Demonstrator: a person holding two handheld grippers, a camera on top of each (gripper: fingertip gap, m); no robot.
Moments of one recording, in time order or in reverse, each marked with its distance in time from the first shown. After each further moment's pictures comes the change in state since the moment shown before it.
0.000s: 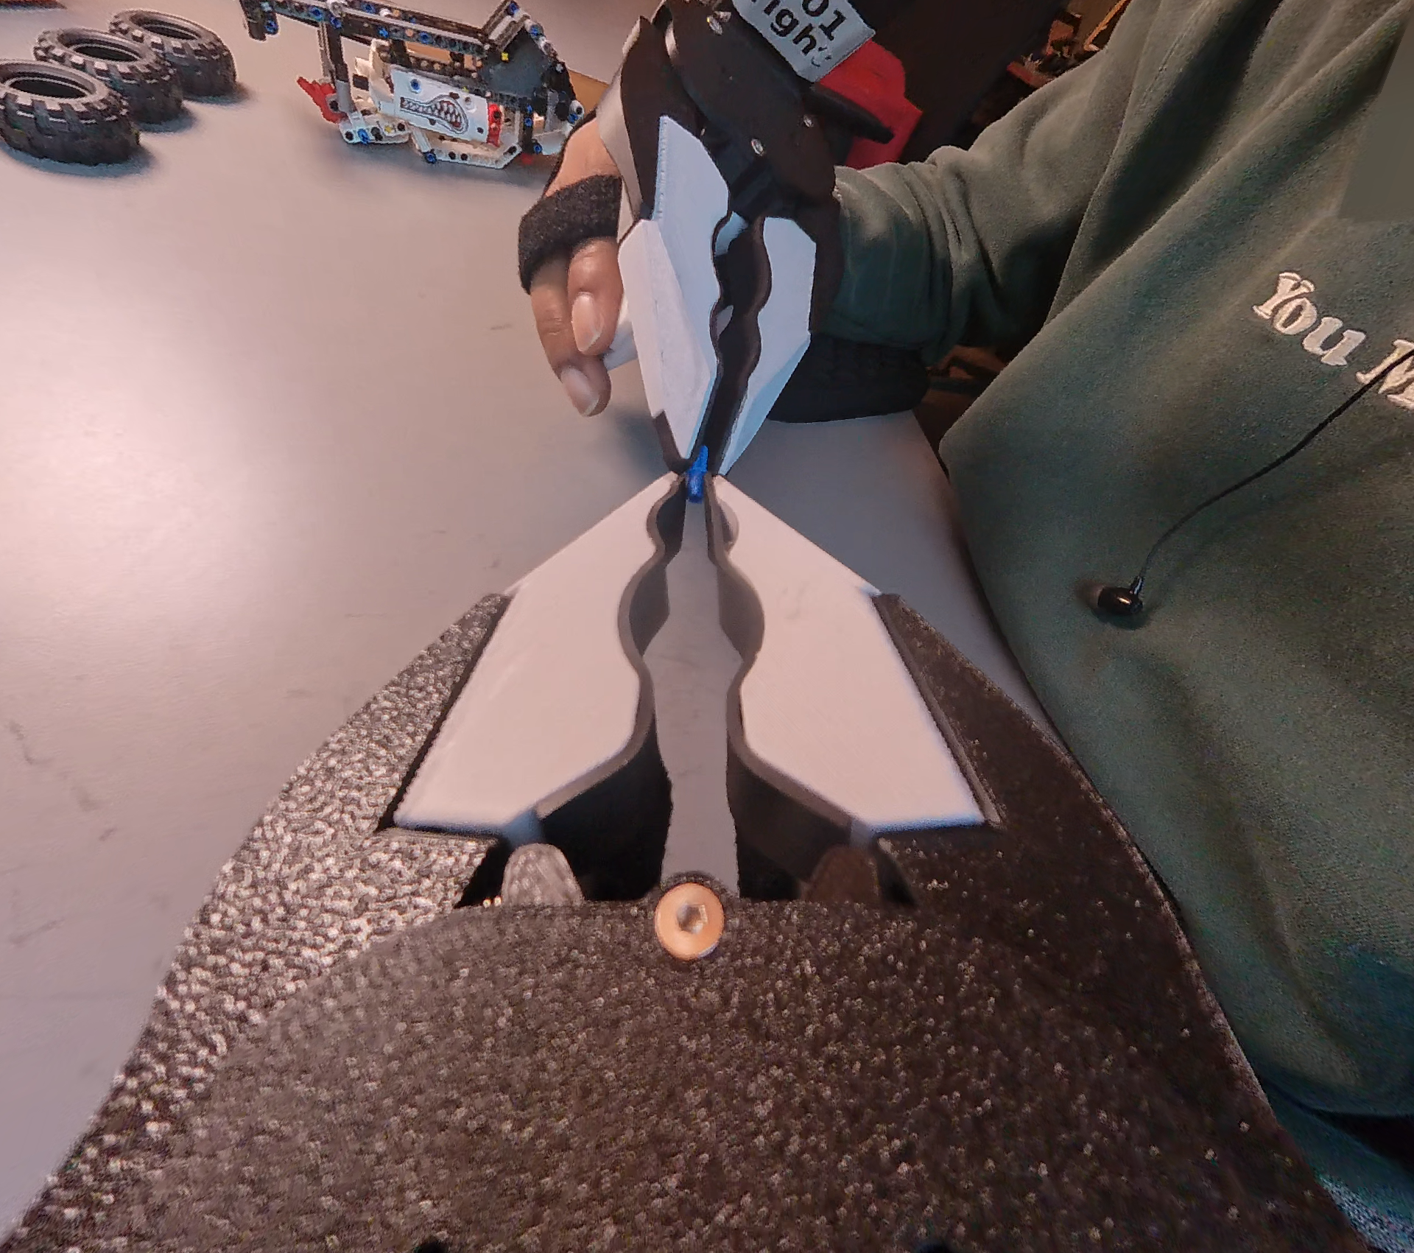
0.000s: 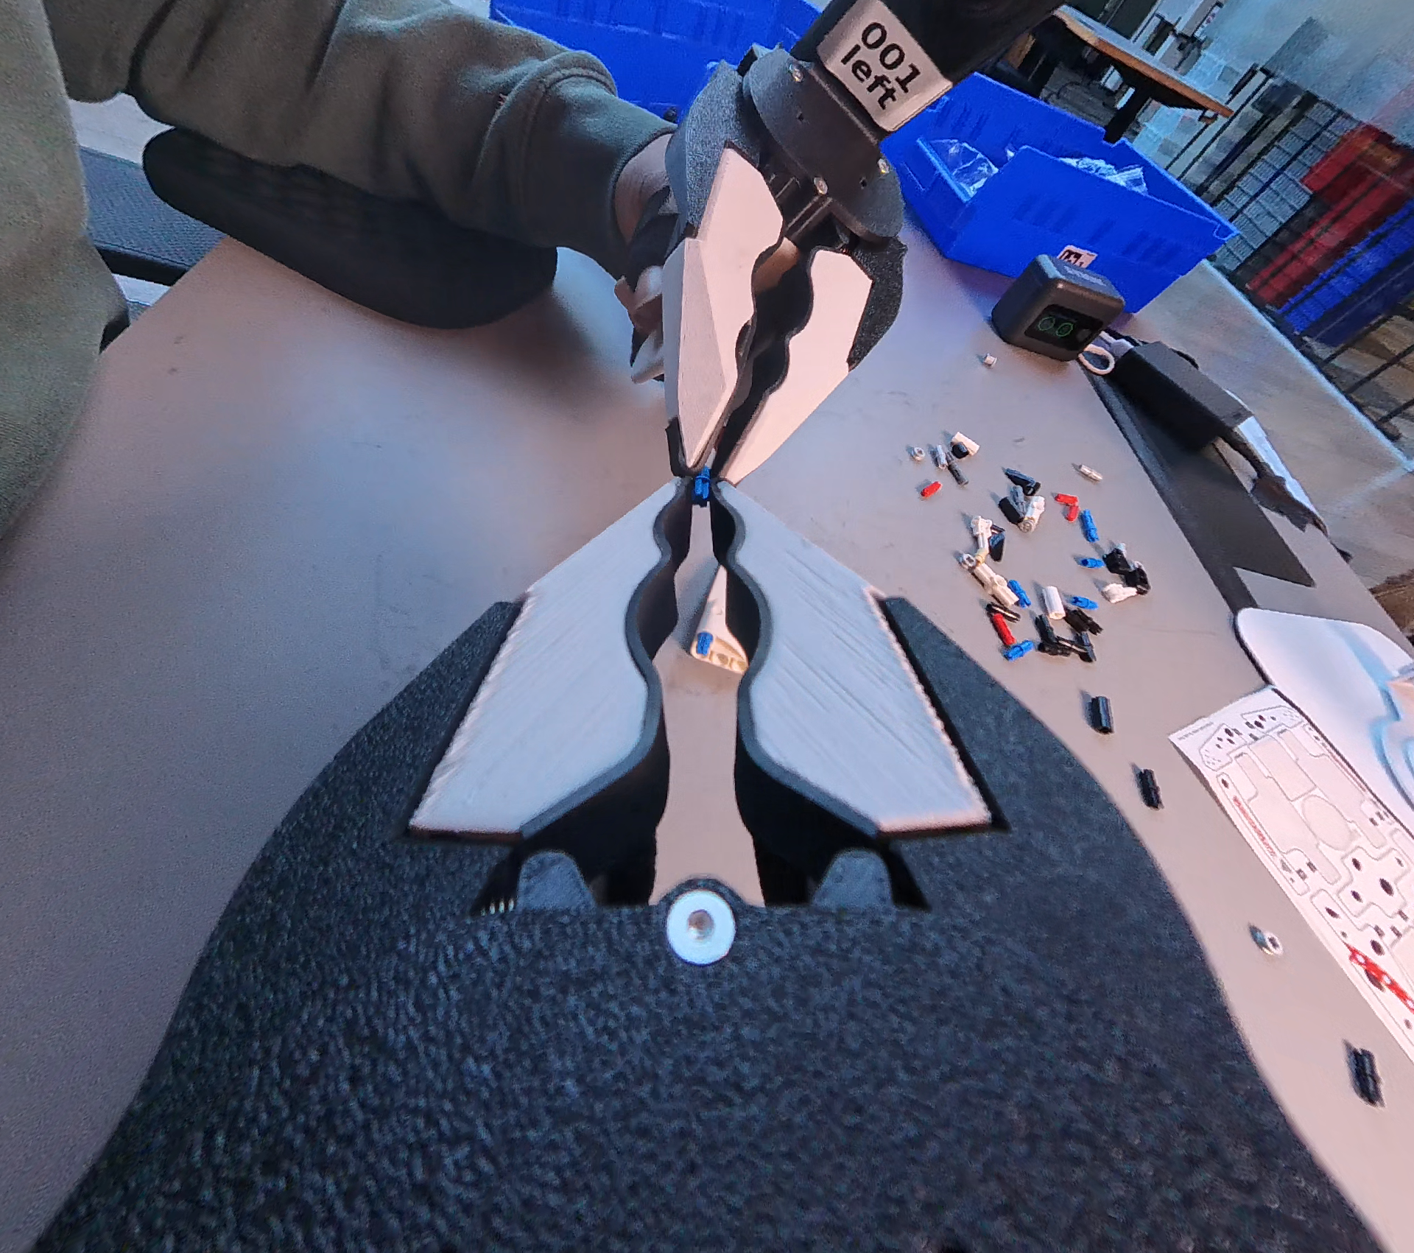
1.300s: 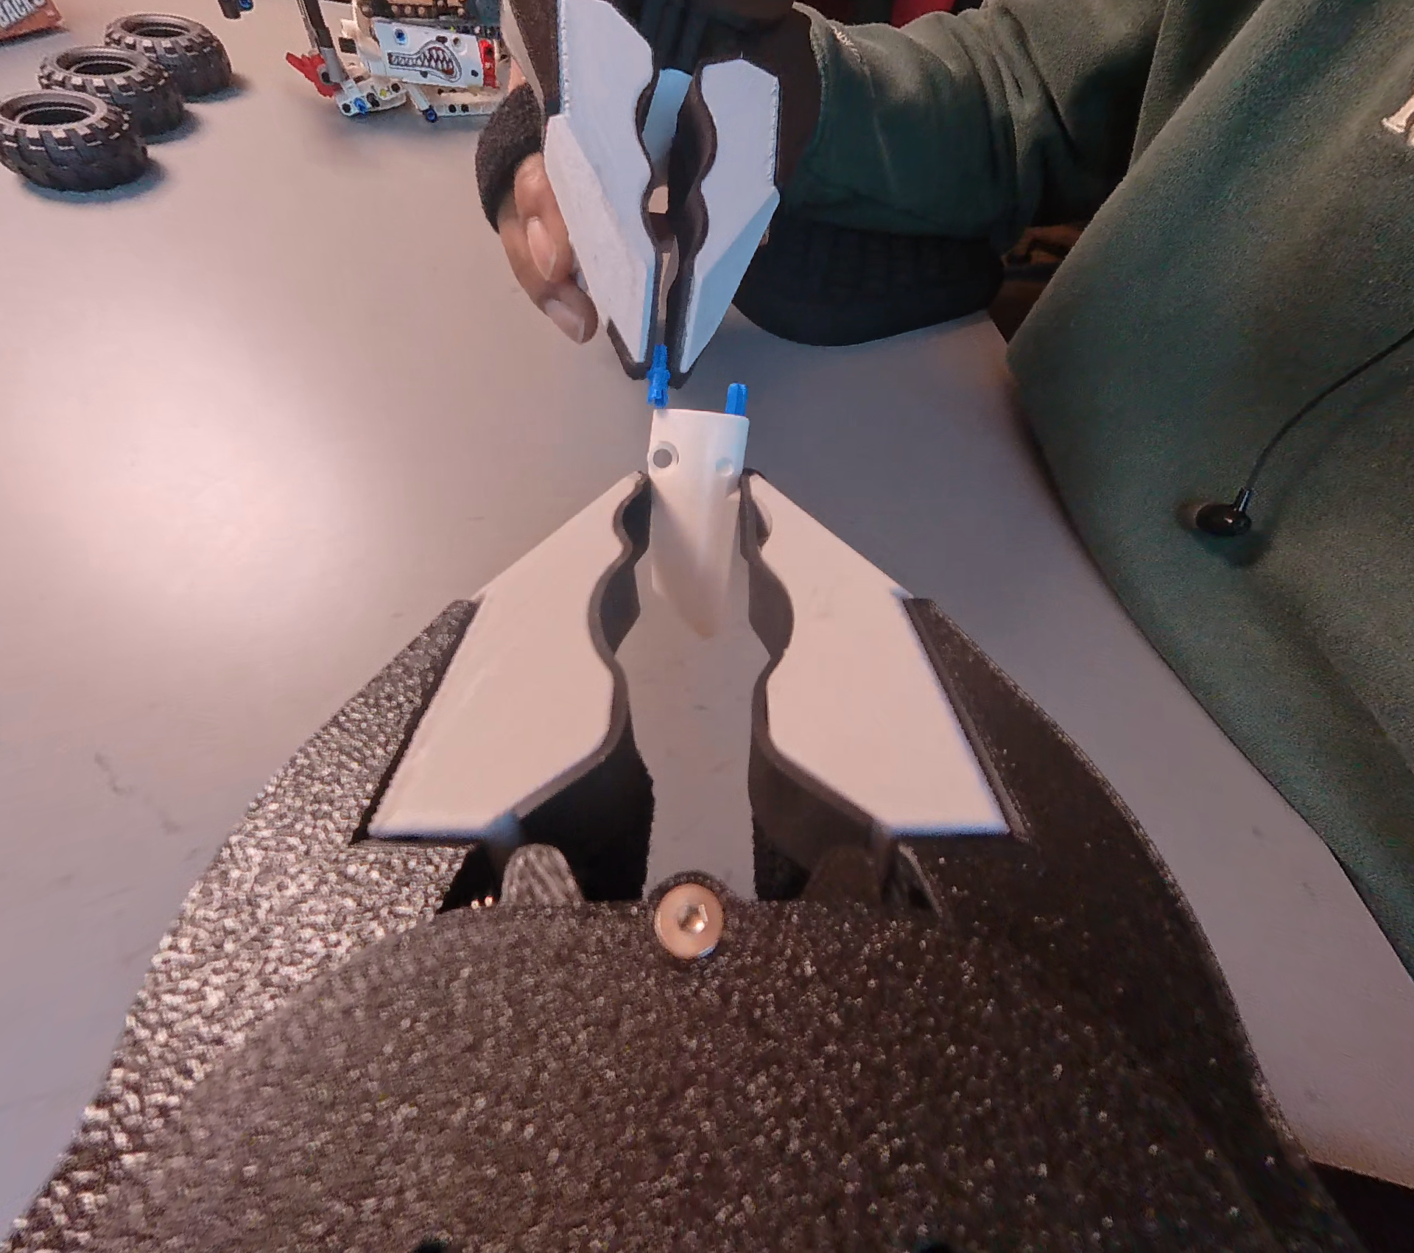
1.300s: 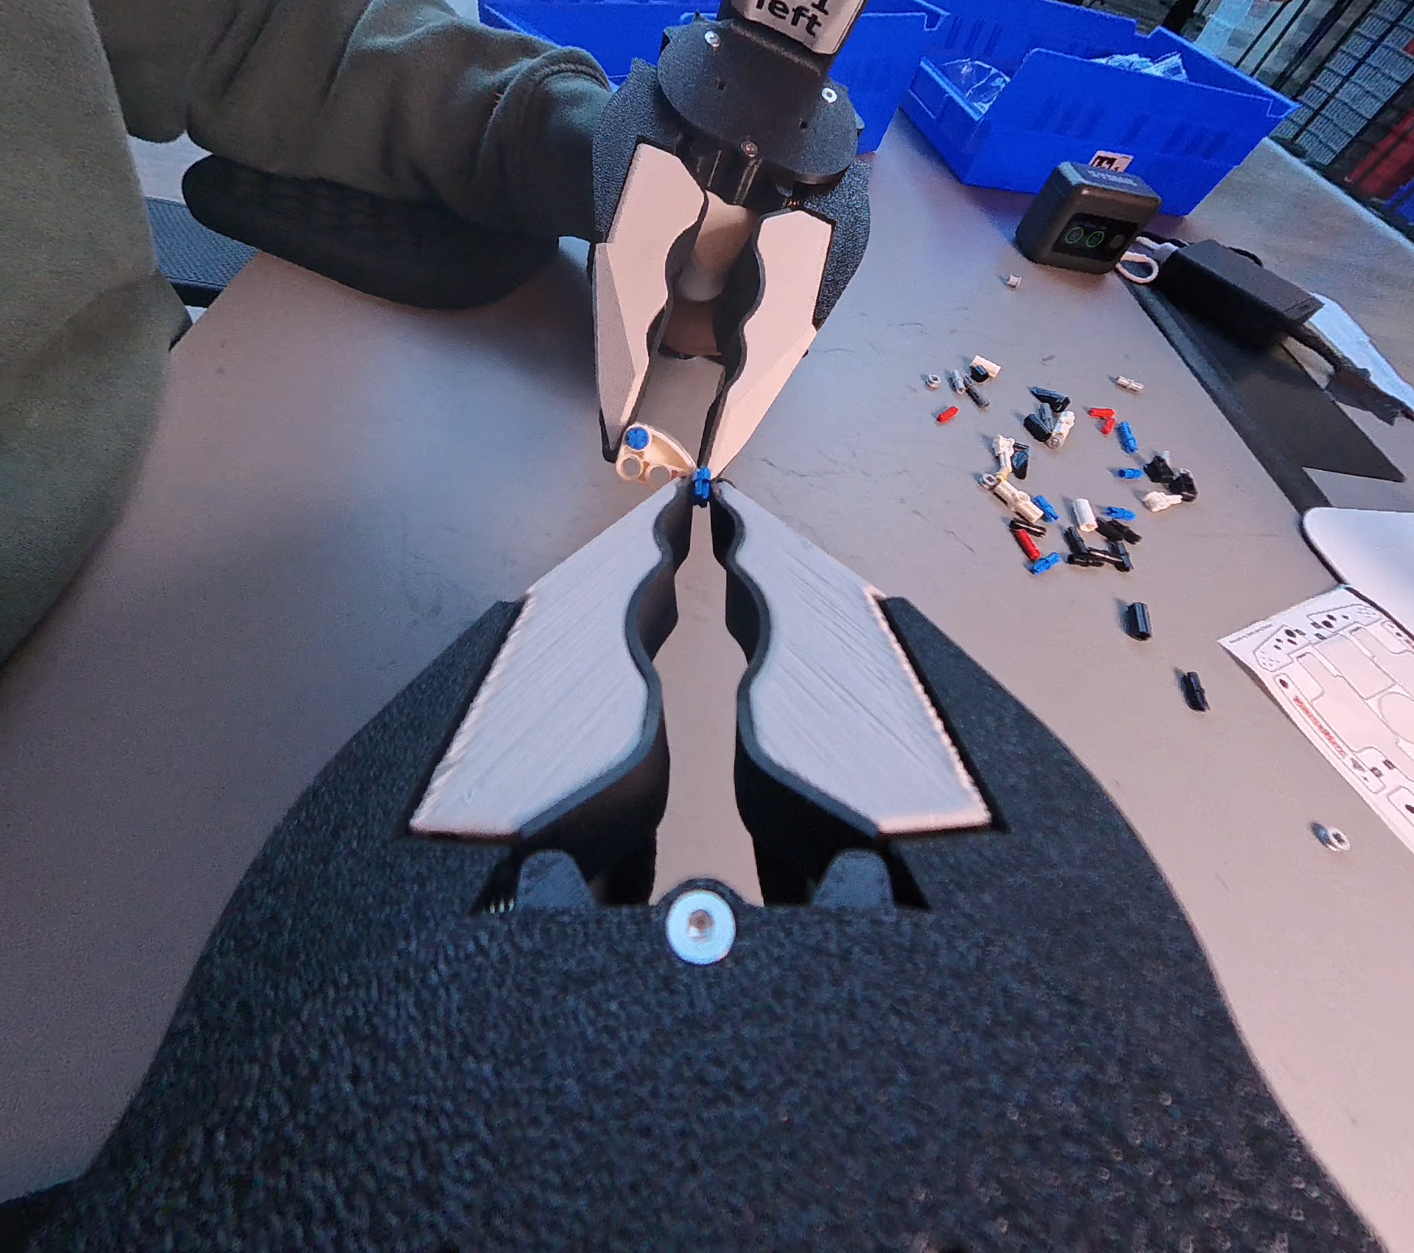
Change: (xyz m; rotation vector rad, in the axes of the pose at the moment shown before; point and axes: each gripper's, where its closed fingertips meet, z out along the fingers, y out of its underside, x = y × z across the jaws) left arm -0.008 0.019 0.012 -0.101 -0.049 0.165; right arm 0.009 0.017 -0.020 -0.022 -0.038 0.134
